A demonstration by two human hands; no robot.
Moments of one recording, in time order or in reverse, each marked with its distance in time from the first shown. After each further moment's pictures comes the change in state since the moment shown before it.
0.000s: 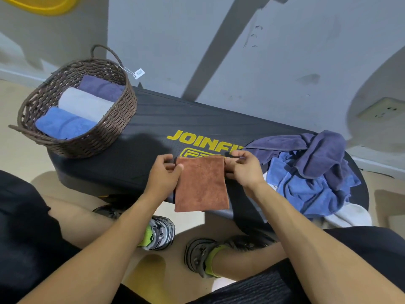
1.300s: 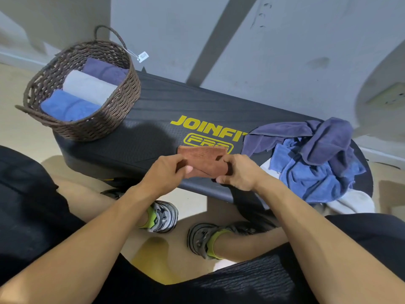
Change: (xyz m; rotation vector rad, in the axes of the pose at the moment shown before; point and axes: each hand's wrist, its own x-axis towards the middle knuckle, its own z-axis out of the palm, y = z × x) left_hand -0.024 -0.004 -0.021 0.564 -0.251 0.445; right_hand -0.025 0.002 -0.010 -1.008 -0.426 -0.425
